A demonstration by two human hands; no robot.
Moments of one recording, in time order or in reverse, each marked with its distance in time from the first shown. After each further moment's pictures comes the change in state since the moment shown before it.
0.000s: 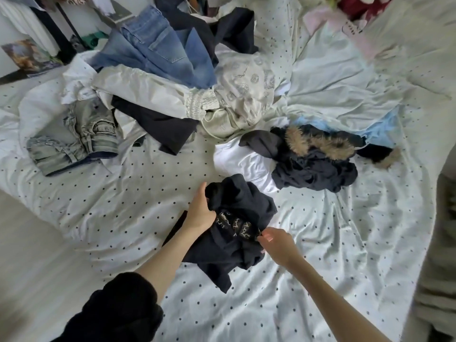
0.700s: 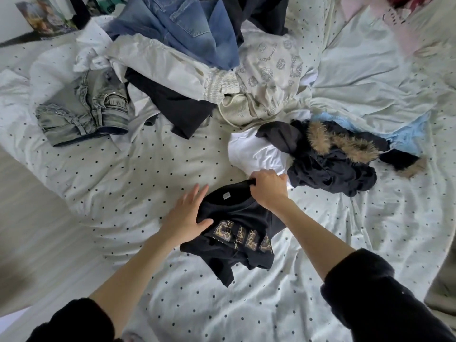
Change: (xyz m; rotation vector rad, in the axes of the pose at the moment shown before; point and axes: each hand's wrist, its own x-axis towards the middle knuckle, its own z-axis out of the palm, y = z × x) left_hand -0.019 -0.055 -0.027 0.483 -0.081 0.150; right_hand 0.078 -0.094 -0.030 -0.533 0.251 -0.290
